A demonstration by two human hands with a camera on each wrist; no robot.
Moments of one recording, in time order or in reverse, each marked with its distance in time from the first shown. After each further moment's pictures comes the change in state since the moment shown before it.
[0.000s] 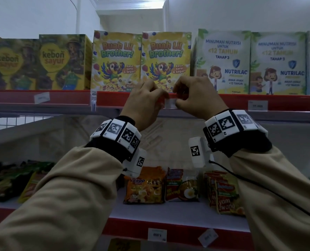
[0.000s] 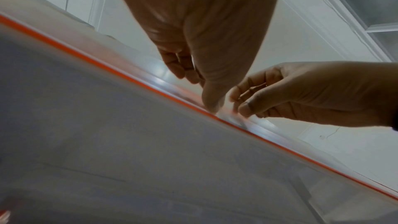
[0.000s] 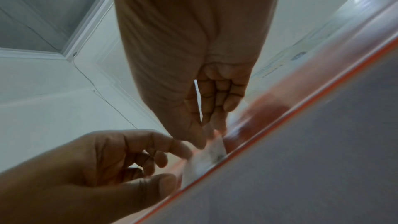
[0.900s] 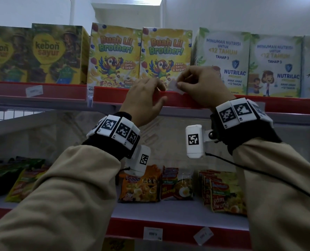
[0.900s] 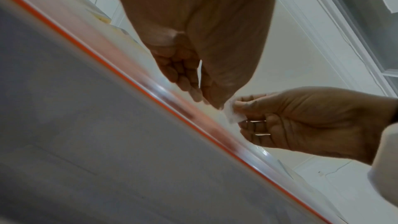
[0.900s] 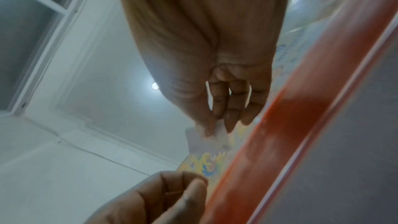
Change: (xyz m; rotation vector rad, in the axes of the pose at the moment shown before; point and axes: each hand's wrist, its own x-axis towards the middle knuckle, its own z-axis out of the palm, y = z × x) left_hand 0.002 -0.003 0.001 -0.231 0.066 -0.092; right_hand 0.012 0.004 -0.010 0.214 0.047 0.176
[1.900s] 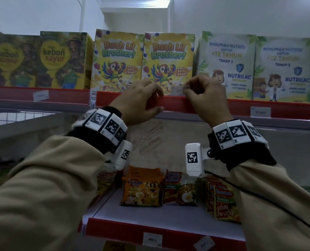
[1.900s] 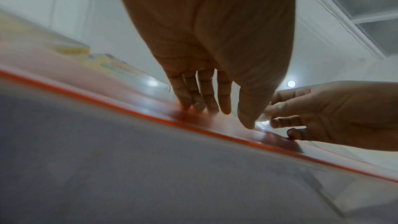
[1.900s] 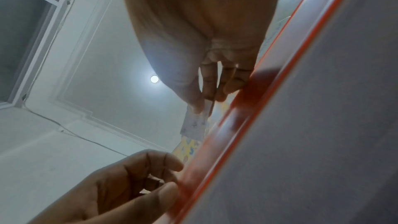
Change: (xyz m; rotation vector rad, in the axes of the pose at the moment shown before) left_hand 0.009 -0.014 -0.023 0.154 -0.227 0.130; right_hand -0.010 0.024 0.015 0.098 0.224 -0.066
